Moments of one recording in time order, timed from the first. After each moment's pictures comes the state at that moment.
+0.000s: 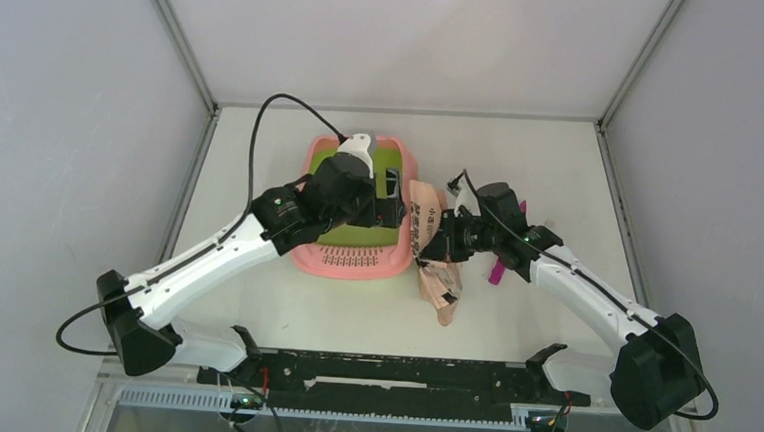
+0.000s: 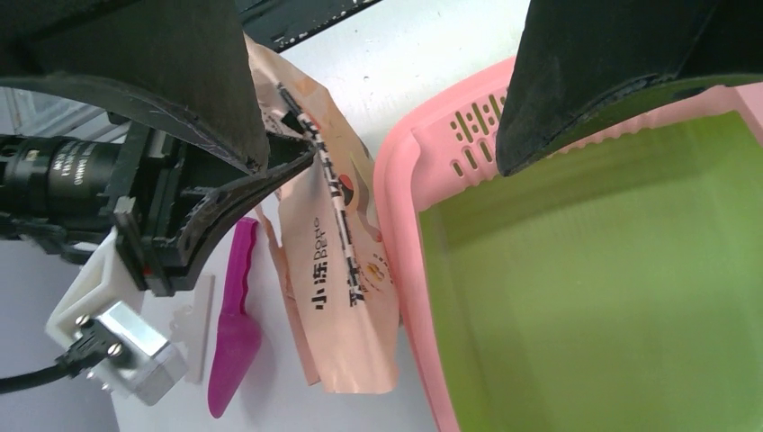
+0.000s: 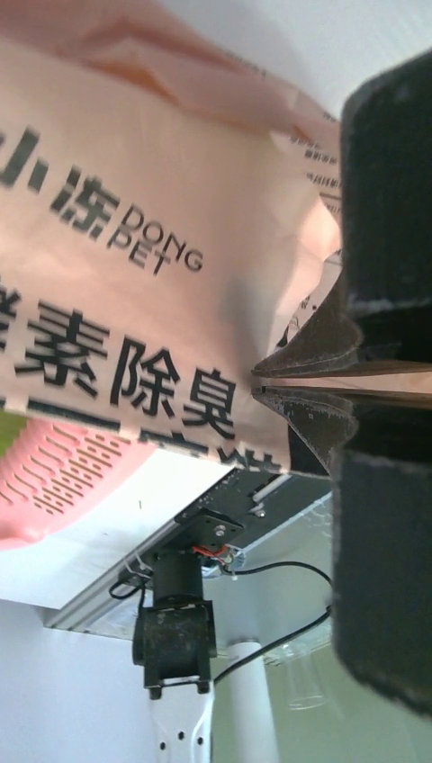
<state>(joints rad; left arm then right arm) -0.88 1.31 1.33 -0.64 -0.26 -0.62 0.52 1.21 0.83 -0.35 -0.54 0.46</state>
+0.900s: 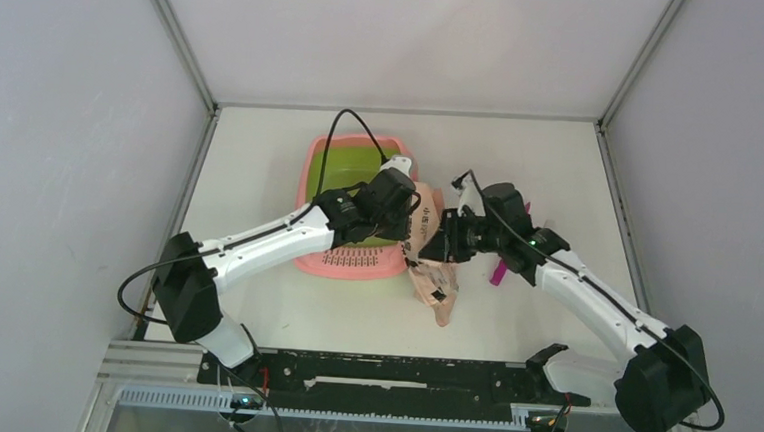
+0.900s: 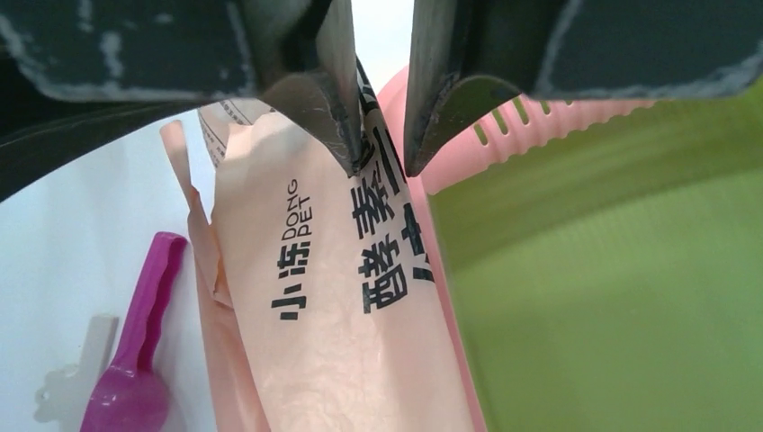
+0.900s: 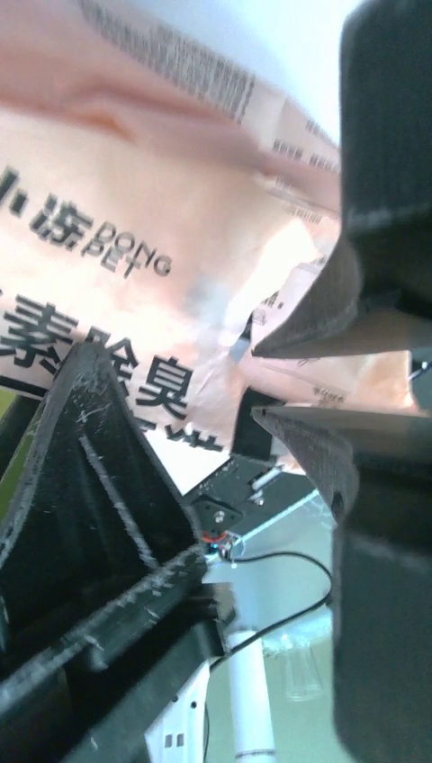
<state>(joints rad) -0.91 1.57 1.32 -0.57 -0.26 -0.62 0.55 1.18 0.83 -0.34 -0.54 0.47</state>
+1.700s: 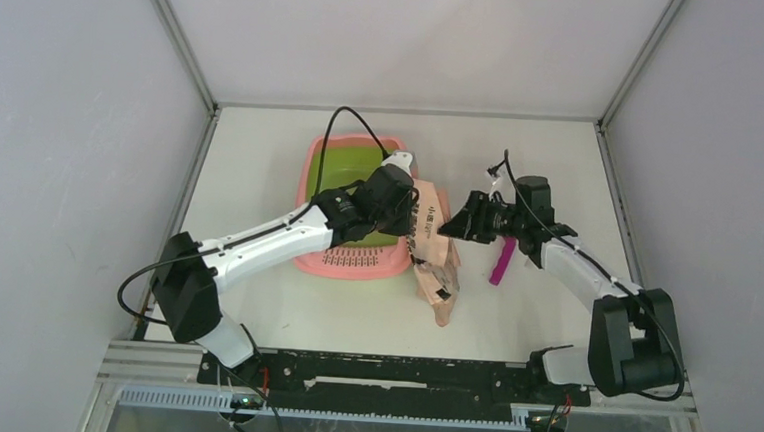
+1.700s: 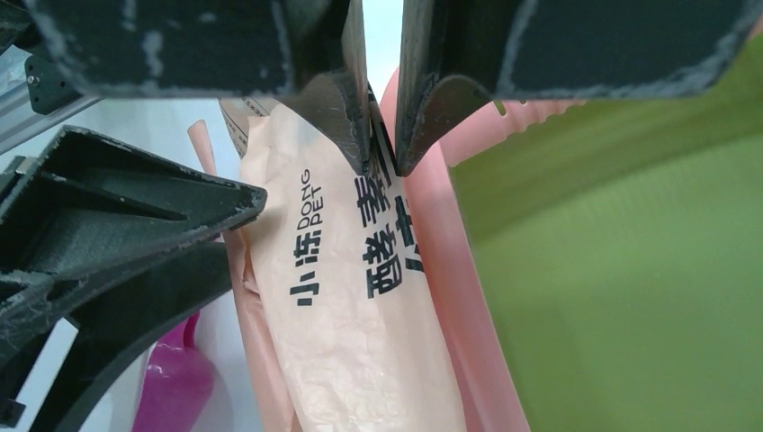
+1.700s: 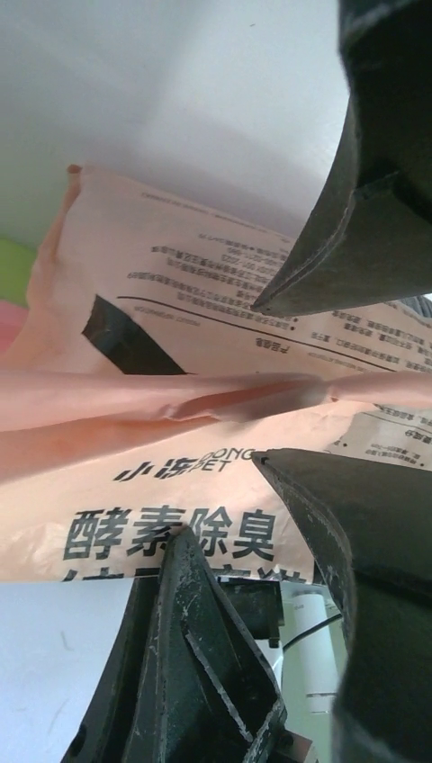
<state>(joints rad) -0.90 1.57 1.31 -0.48 -0.22 -0.60 0.21 1.33 0.74 -0.09 -0.76 0.48</state>
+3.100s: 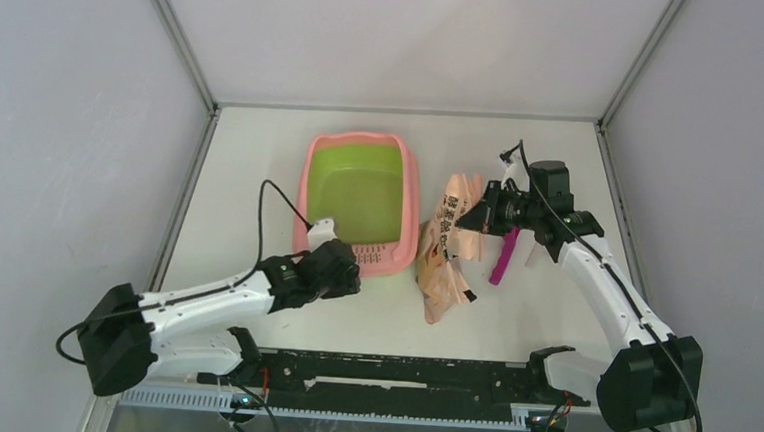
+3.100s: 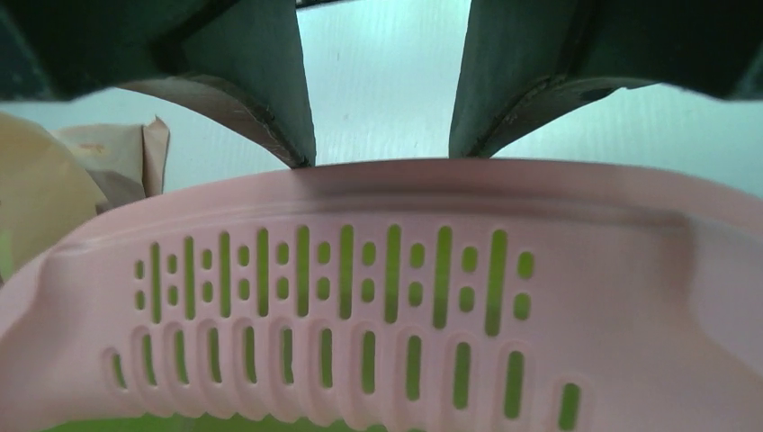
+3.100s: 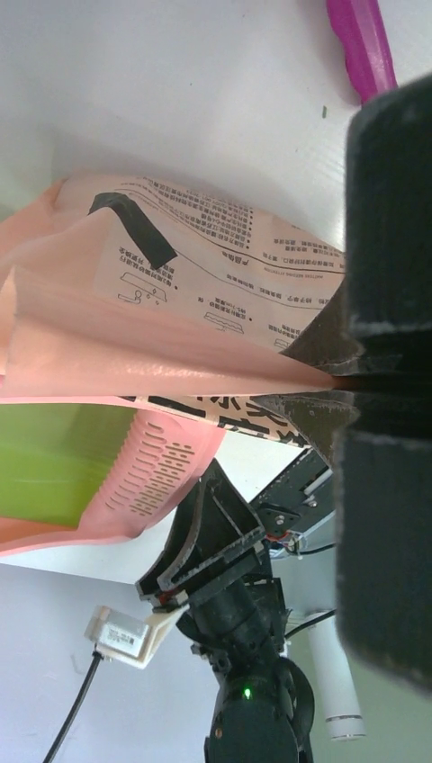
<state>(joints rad) -0.94 1.09 0.62 -0.49 -0.36 -1.00 0.23 1.19 0.94 -0.47 -0.65 0.40</state>
